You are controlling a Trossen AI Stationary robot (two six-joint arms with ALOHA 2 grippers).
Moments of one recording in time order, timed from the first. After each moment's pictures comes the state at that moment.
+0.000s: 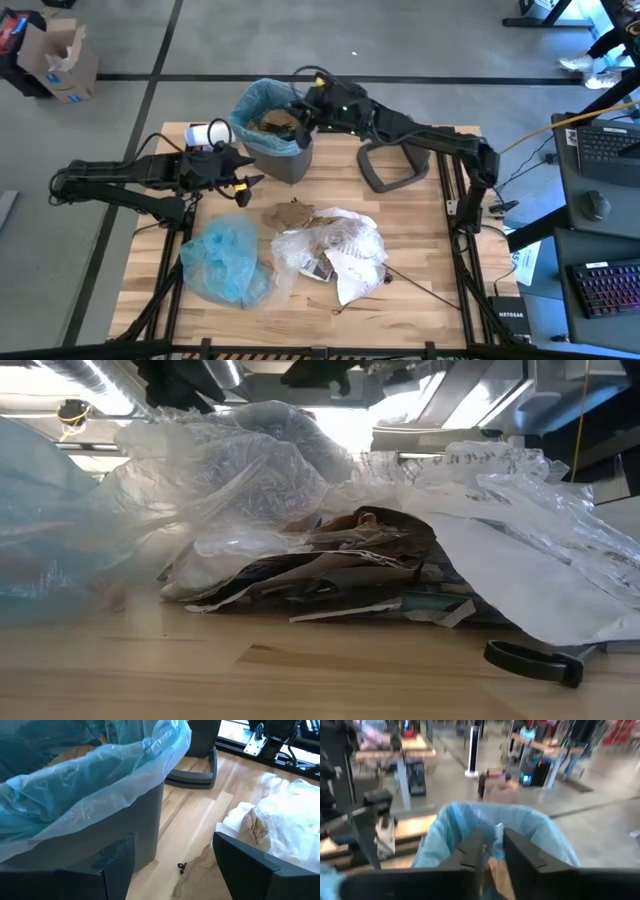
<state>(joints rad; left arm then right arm) 0.02 0.86 0.91 -0.60 -0.47 -0.28 -0.30 1.84 1.83 -0.21 0.09 -0.06</state>
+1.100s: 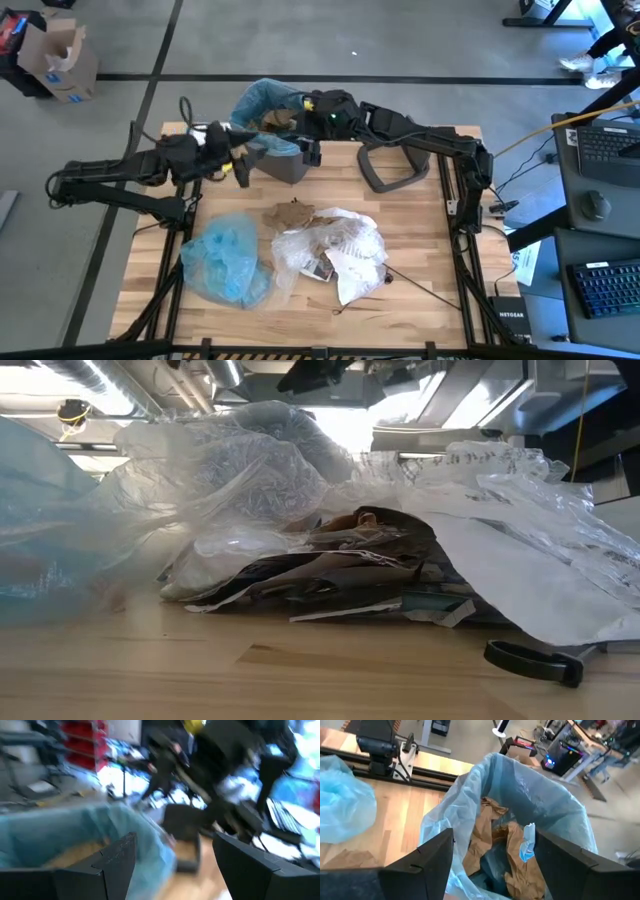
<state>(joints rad) 0.08 0.86 0.97 -0.20 -0.52 -0.16 -0.23 1.88 1.96 -0.54 0.05 -0.40</state>
